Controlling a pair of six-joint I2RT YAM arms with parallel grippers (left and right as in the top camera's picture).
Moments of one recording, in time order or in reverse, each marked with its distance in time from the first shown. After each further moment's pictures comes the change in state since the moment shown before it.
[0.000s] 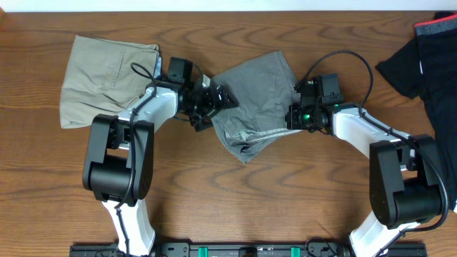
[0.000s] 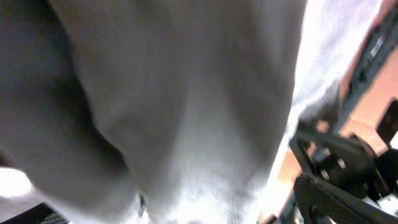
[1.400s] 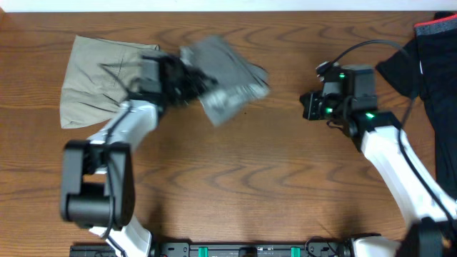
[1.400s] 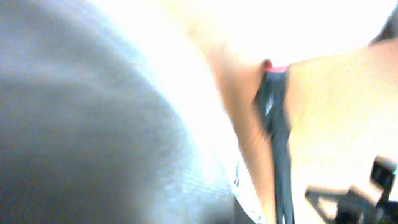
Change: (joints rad) left arm 0.147 -0.214 -0.128 0.587 0.047 -0.057; right arm -0.052 -0.427 -0.015 -0.069 -0.010 0.006
